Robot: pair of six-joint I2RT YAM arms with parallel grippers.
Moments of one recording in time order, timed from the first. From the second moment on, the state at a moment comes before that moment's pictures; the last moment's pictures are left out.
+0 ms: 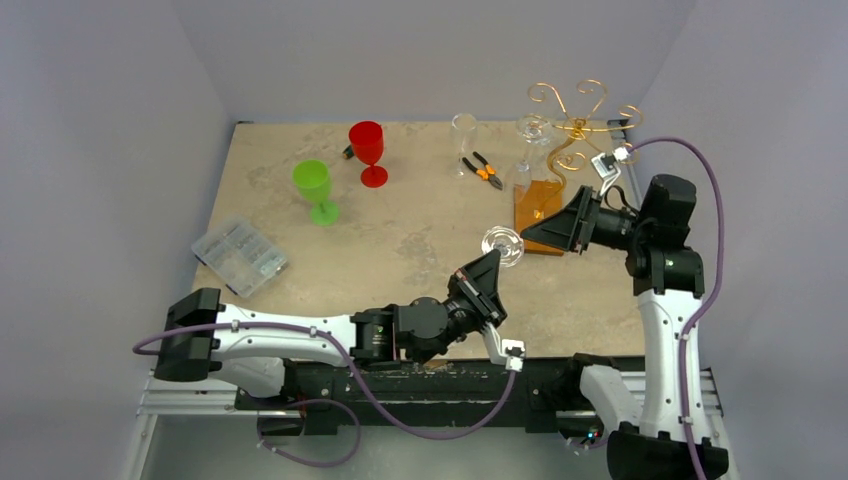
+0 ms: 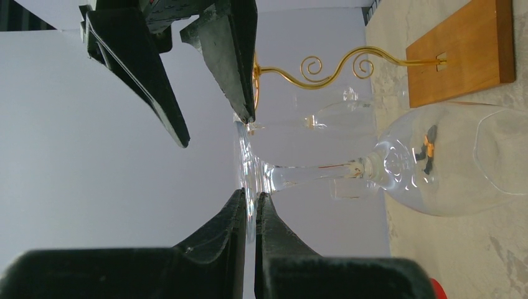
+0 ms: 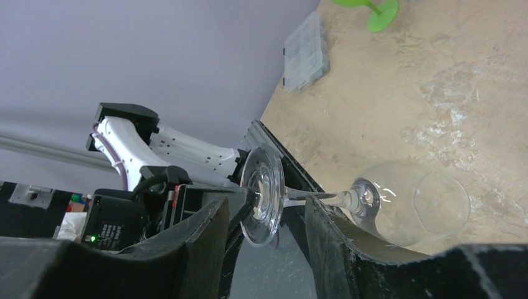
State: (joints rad) left arm -1.49 1.38 0.97 0.40 -0.60 1.62; right arm -0.16 0.90 1.10 -0.64 -1.24 0.56
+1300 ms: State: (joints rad) left arm -1.49 1.44 1.02 0.42 -0.56 1.54; right arm -0.14 0.83 0.93 -0.52 -1.25 0.81
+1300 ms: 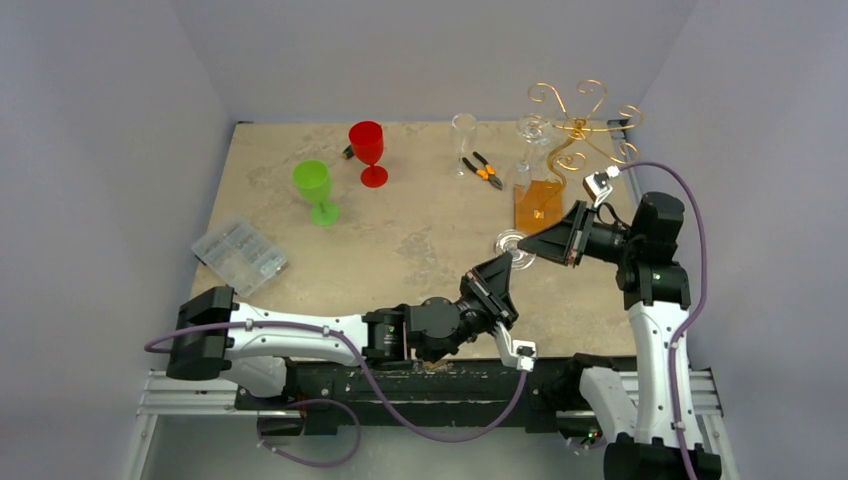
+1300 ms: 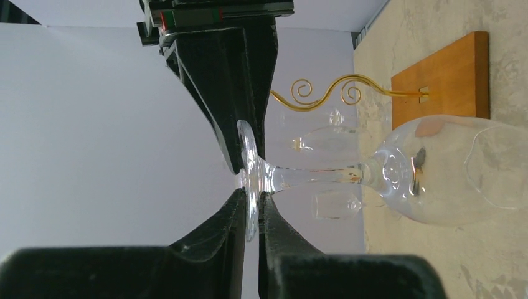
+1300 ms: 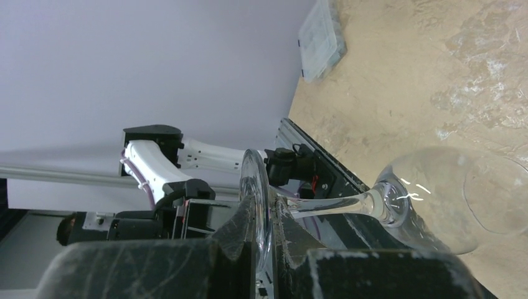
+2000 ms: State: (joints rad) left arm -1.45 0.99 0.98 -0.01 -0.40 0.87; right arm -0.33 0.72 0.87 -0.61 -1.09 0.81
